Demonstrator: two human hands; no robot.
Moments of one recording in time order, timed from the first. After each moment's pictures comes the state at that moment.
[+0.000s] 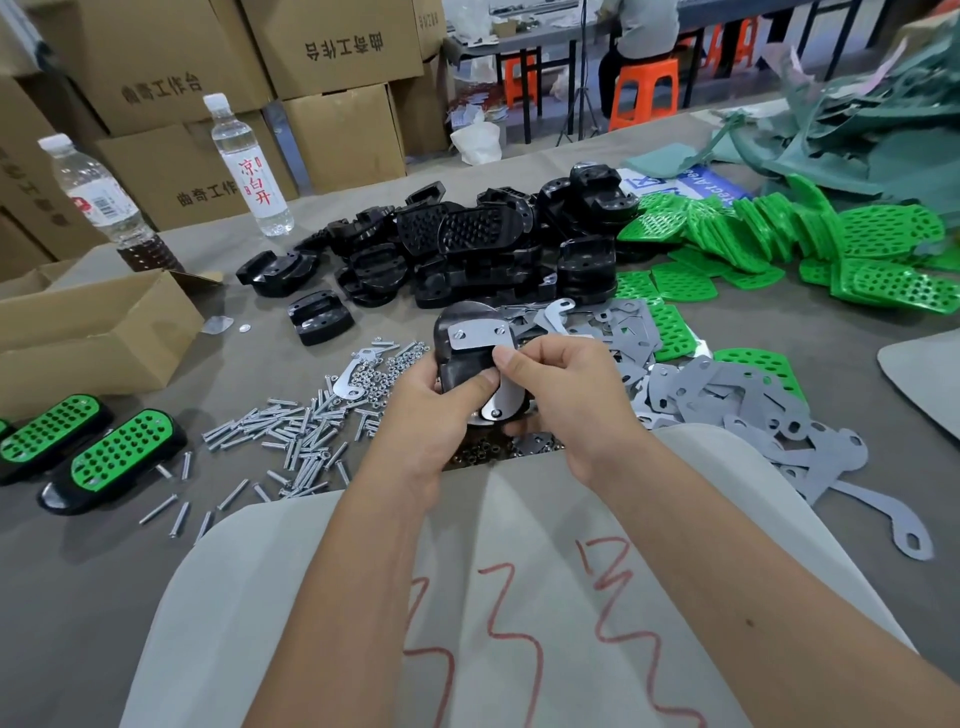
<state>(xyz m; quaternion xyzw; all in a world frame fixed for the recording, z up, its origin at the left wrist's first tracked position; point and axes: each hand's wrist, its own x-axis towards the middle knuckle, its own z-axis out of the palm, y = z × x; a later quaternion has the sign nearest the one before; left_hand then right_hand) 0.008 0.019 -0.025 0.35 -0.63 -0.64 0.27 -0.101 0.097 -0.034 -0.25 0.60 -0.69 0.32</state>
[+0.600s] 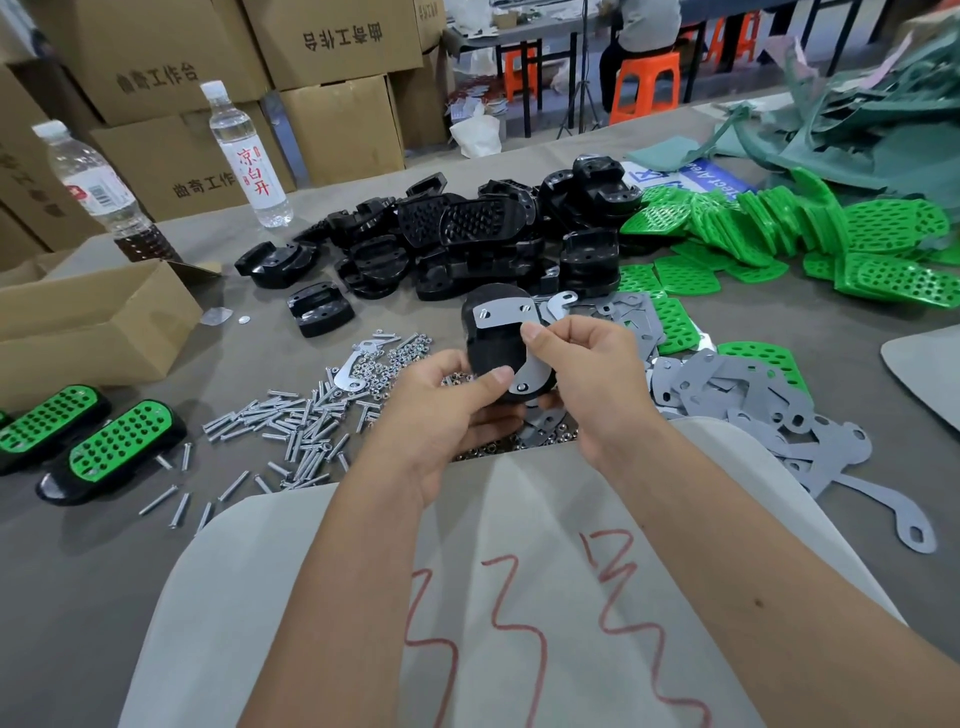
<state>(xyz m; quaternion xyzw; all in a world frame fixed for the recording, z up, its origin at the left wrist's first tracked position) 0.011 0.022 -0.018 0.34 -0.57 -0.72 0.22 -0.111 0.095 -0.037 -0.21 0.62 -0.71 0.26</state>
